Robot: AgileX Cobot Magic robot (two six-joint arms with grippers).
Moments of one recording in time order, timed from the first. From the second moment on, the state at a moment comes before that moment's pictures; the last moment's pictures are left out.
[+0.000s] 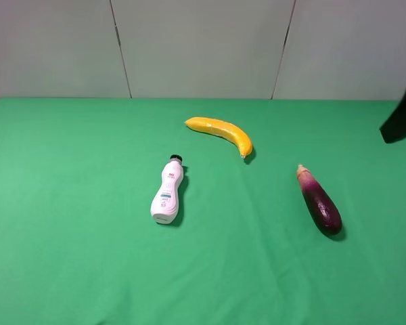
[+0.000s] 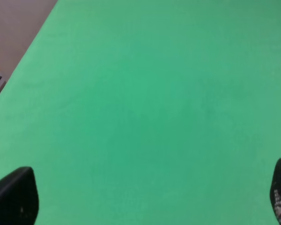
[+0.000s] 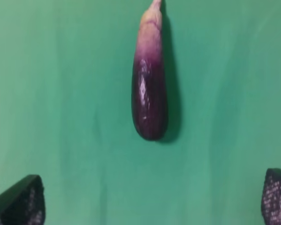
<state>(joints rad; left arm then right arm) 0.04 -0.01 -0.48 0.18 1.07 -0.21 0.09 1.03 -1.01 0.13 1.21 -0.10</state>
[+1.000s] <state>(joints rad) 0.04 -0.01 -0.48 0.18 1.07 -0.21 0.01 0.27 -0.64 0.10 1.20 -0.09</state>
